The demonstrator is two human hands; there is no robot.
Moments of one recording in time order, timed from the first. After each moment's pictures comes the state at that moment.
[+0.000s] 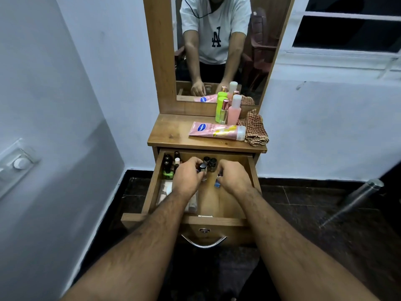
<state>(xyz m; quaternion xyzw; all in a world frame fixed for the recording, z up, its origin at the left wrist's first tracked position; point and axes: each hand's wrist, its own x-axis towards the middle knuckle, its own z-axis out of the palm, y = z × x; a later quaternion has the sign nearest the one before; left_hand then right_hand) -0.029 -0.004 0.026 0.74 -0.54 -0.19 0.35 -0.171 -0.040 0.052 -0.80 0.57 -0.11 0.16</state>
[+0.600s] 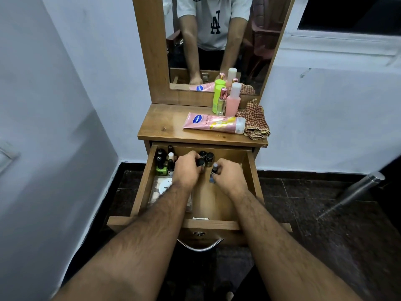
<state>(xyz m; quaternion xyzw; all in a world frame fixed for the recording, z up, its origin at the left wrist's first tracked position) -0.033 -0.039 0.003 0.77 -0.52 -0.19 0.32 -0.170 -0.053 0.014 -0.75 0.59 -0.18 0.24</state>
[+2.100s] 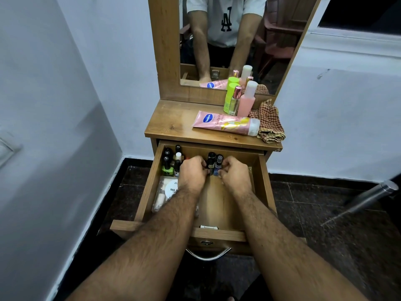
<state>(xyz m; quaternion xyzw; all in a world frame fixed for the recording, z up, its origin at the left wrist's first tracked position) -0.028 -0.044 -0.014 0.78 -0.48 -0.21 0.32 -0.157 -0.079 -0.011 -0.69 0.61 -0.24 0.30</state>
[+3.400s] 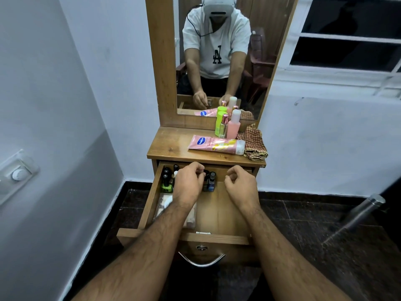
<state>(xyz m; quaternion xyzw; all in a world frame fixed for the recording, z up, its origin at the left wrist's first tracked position) -0.038 -0.009 0.050 0.73 -0.51 -0.16 0.43 -0.189 -0.044 0.052 -0.71 0.59 -0.33 0.20</state>
